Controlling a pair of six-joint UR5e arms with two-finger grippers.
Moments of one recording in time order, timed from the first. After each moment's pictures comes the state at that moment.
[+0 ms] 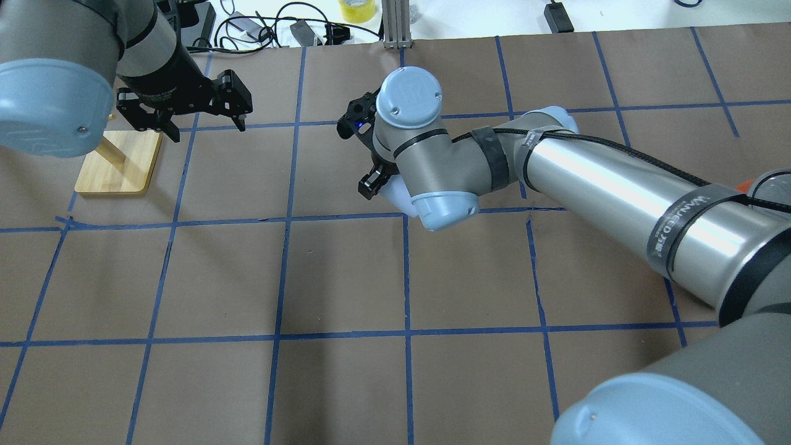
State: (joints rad) left arm -1.55 -1.62 -1.62 -1.34 1.62 -0.15; right arm 1.98 -1.06 1.66 -2.46 -1.52 -0.52
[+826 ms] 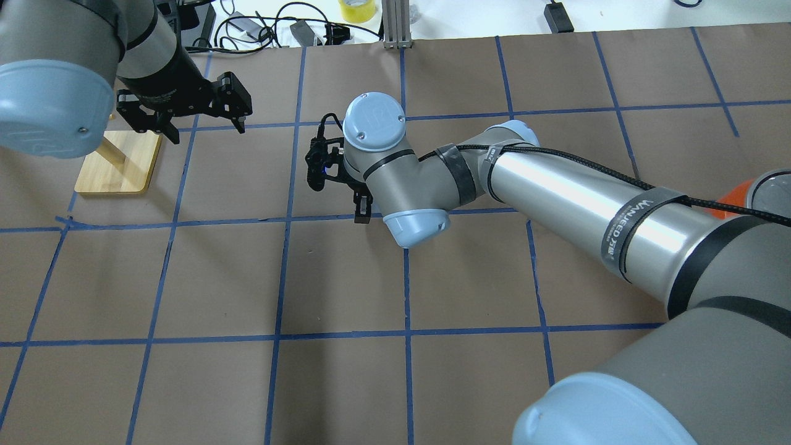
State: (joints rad) left arm -1.55 -1.62 -1.62 -1.34 1.62 -0.15; right arm 2.03 -1.00 1.64 -2.48 -1.49 -1.06
